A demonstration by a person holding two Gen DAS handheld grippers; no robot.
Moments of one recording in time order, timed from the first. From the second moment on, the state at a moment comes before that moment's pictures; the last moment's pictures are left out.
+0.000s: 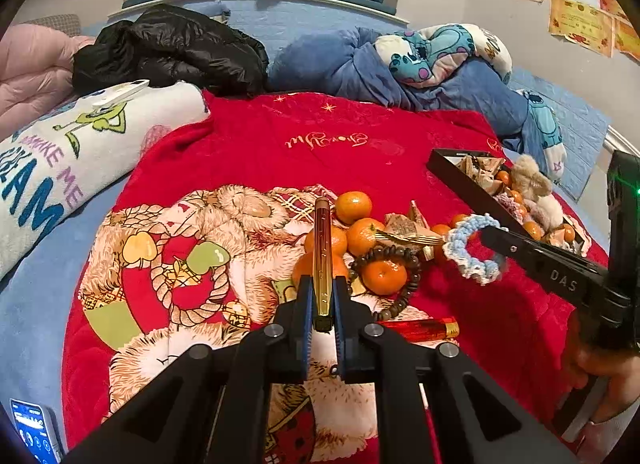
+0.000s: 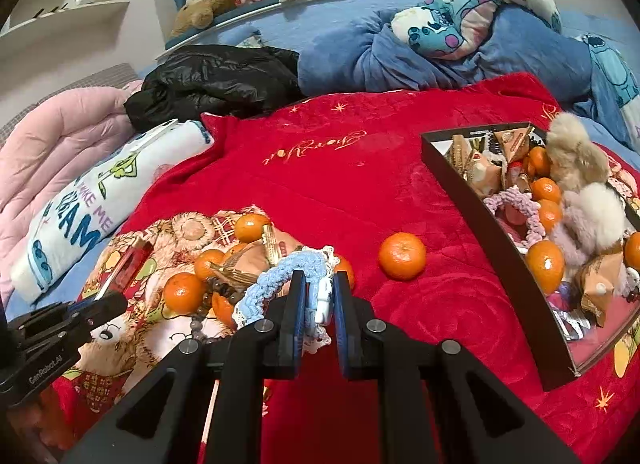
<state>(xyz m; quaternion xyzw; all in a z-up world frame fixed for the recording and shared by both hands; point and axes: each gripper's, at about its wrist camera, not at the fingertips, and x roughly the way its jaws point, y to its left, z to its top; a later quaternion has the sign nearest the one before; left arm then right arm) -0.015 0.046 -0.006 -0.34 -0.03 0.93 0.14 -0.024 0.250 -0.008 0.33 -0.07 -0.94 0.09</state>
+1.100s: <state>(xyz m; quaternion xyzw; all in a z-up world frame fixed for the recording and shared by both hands) 0.001 0.176 0.016 -0.33 -0.02 0.91 0.25 0.013 0.338 0.019 0.28 -0.09 -0.96 0.05</state>
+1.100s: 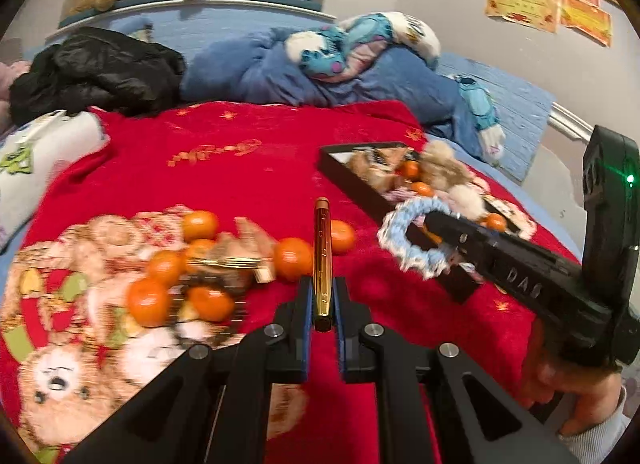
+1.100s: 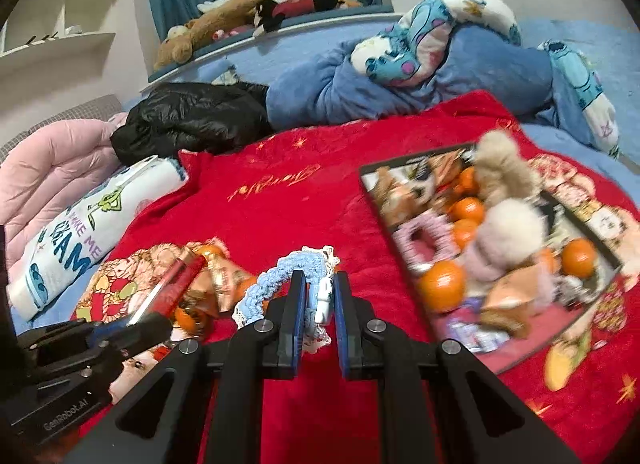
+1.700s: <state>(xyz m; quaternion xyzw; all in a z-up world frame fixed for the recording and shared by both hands) 0.027 0.310 0.014 -0.32 0.02 0.88 0.35 0.066 0.471 0.022 0.23 -0.12 -0.96 -0.07</state>
